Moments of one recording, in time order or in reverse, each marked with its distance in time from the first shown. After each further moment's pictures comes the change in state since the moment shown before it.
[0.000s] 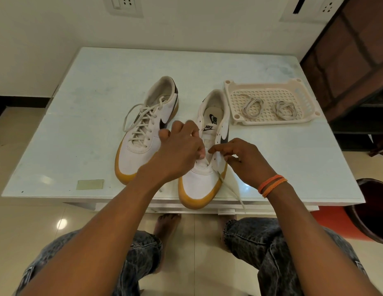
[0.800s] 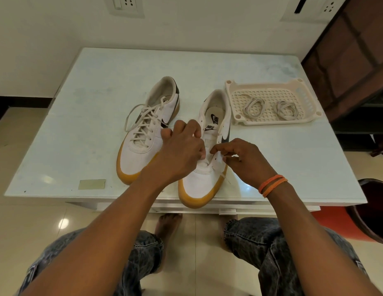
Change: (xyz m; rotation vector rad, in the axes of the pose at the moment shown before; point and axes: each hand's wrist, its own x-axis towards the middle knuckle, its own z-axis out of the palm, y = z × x) left_hand -0.001 0.000 0.003 0.080 0.043 0.033; right_hand 0.000 -0.005 0.000 0.030 0.024 0.007
